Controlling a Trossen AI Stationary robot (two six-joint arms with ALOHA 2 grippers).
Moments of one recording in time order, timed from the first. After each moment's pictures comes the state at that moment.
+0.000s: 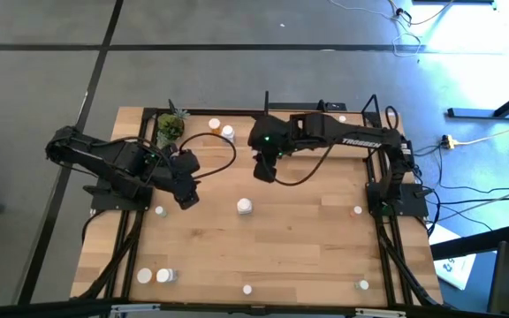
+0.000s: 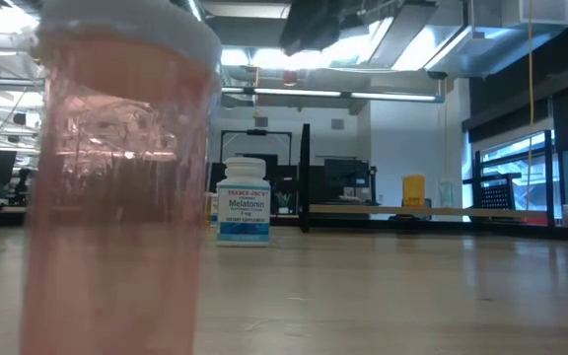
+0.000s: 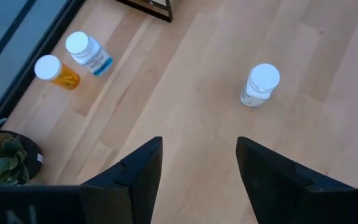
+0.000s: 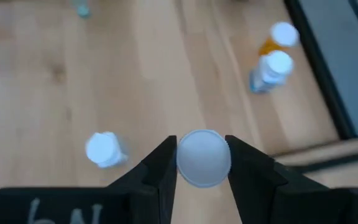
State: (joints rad) left arm -0.31 1.23 1.38 -1.31 -0.47 -0.72; right arm -0.07 1.88 2.02 -1.08 0.13 0.11
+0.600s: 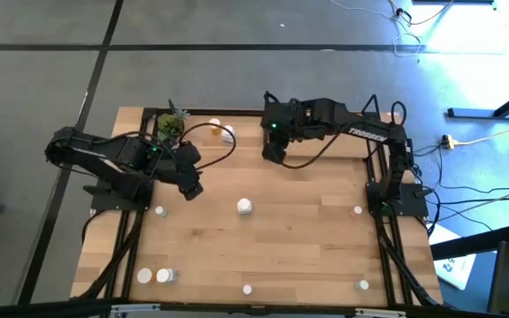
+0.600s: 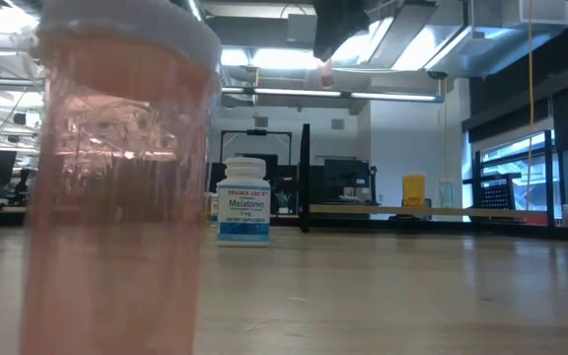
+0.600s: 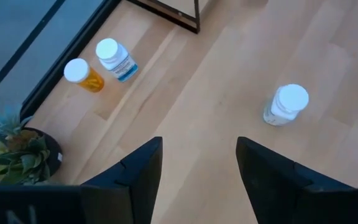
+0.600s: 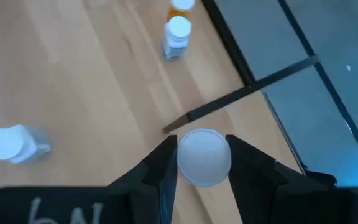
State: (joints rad) left arm -0.23 1.23 1.38 -1.30 -0.52 -0.72; right arm -0.14 1.88 2.13 -1.32 0.36 0.19
